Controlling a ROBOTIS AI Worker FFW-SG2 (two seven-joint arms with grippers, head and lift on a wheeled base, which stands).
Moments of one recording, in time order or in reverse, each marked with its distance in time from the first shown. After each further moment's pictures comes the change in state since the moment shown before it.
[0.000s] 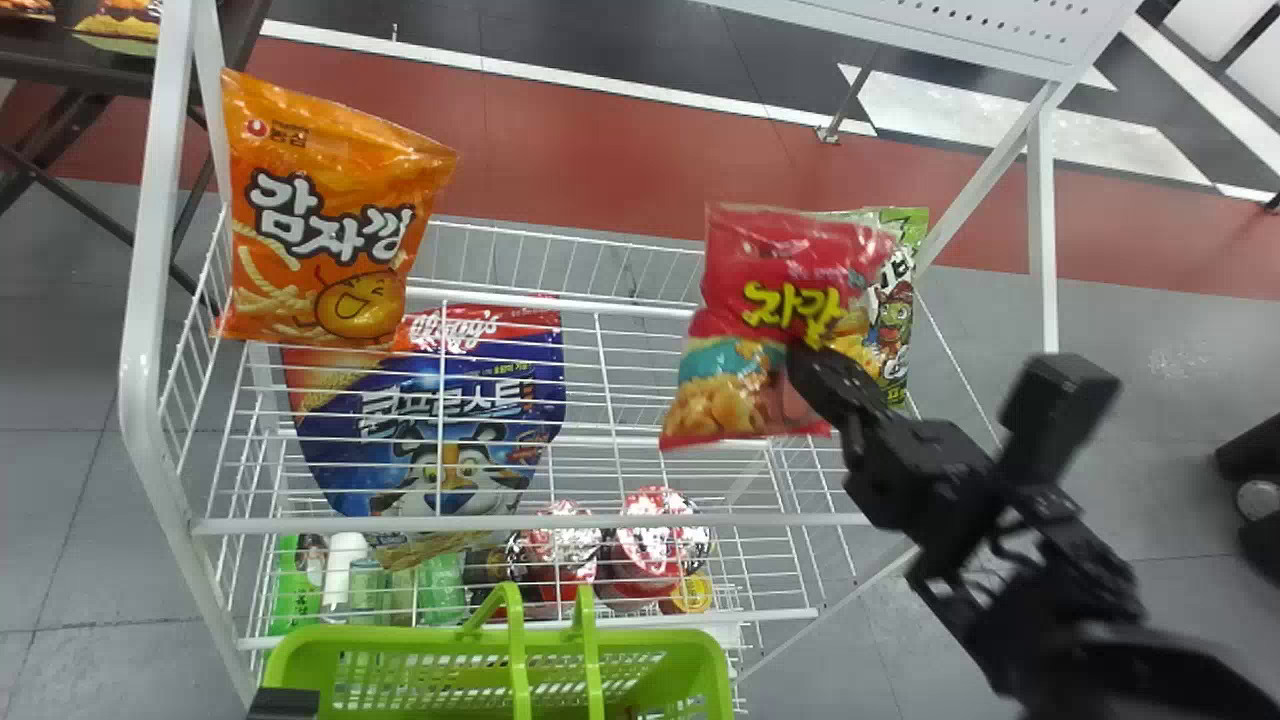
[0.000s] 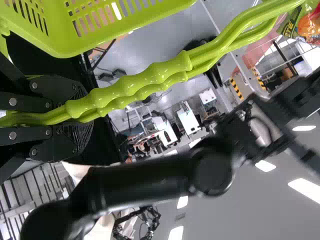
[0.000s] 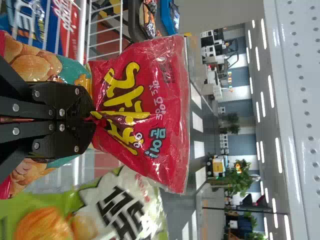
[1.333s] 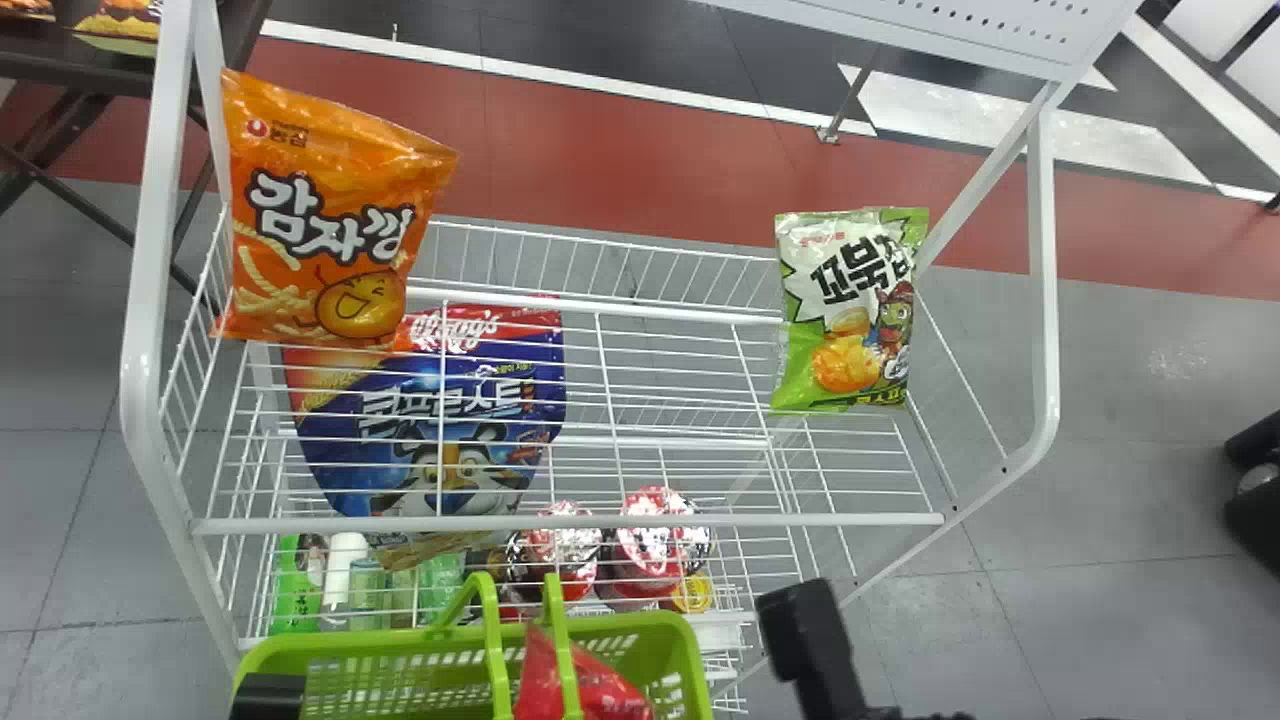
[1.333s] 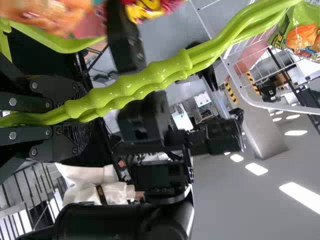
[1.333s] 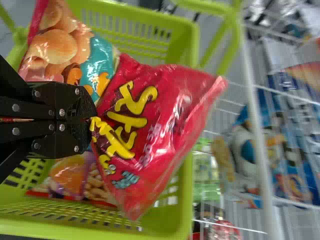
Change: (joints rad) left arm -0.017 -0.012 0.026 0.024 0.030 0.013 0.007; right arm 0.153 -0.197 0.351 -0.180 0.053 0.955 0.061
